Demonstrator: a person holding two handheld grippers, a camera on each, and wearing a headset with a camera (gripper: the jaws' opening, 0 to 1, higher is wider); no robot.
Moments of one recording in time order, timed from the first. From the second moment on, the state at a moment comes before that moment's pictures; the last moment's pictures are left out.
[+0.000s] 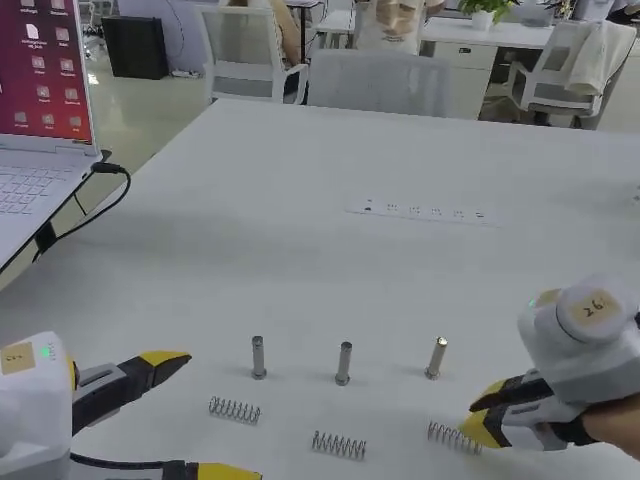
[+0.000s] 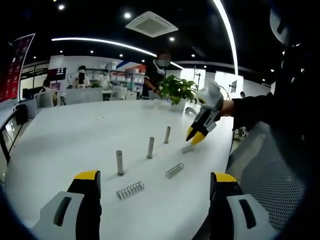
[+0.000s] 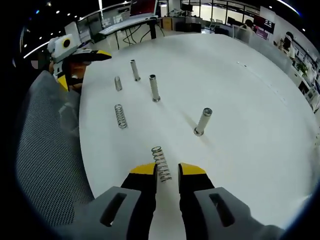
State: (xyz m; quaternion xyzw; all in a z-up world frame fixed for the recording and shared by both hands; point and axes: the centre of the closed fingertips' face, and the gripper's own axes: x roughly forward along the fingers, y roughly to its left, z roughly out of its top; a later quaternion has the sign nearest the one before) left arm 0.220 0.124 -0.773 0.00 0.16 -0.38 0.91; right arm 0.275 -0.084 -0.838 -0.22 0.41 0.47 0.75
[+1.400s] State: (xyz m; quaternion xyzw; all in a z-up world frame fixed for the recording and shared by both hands) left arm 0.214 0.120 -0.769 -0.01 0.17 -0.40 0.90; right arm 0.260 -0.077 -0.838 -0.30 0.39 0.51 0.70
